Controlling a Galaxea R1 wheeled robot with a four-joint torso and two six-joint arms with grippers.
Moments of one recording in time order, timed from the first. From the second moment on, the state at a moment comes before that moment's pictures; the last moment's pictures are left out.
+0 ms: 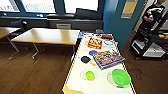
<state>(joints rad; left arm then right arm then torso) 1.52 3.07 -2.80 0.47 -0.20 -0.31 -0.94 1.72 -1.19 -0.10 0.04 0.14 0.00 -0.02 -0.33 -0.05</state>
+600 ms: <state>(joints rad) 1.51 3.06 -2.80 0.46 -0.21 -0.32 -0.57 1.68 -1.15 -0.08 -0.23 0.28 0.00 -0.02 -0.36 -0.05</state>
